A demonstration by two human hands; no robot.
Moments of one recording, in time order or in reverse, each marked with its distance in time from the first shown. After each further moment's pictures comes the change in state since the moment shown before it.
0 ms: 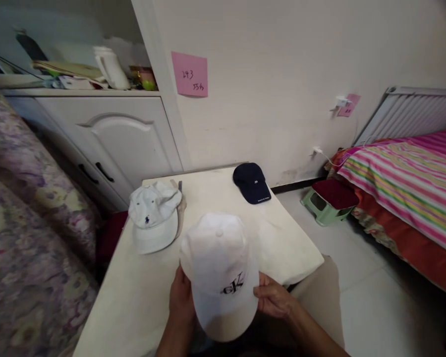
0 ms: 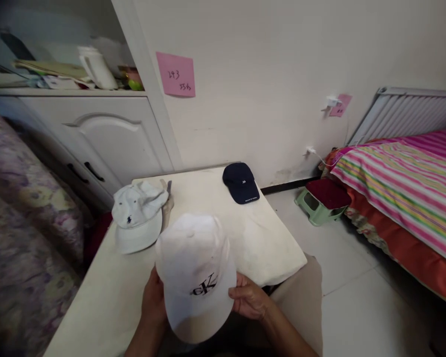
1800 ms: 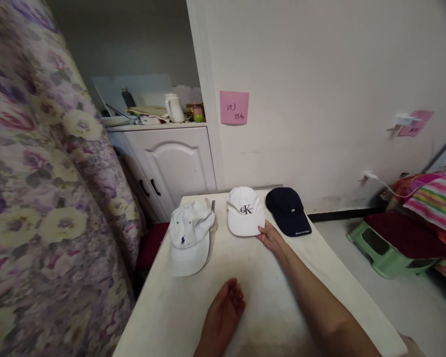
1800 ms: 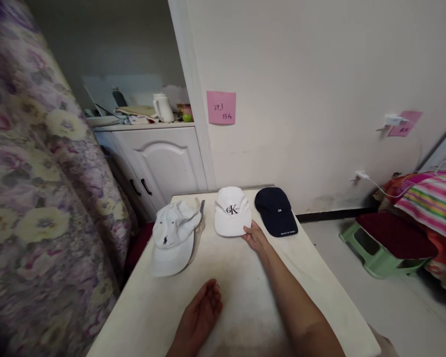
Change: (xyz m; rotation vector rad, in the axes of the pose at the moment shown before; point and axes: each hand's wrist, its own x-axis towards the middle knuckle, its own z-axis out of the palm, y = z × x) left_hand 0.052 -0.018 -0.031 -0.172 0.061 -0.121; right_hand 0.272 -0.103 -0.080 -0.284 0.296 -0.310
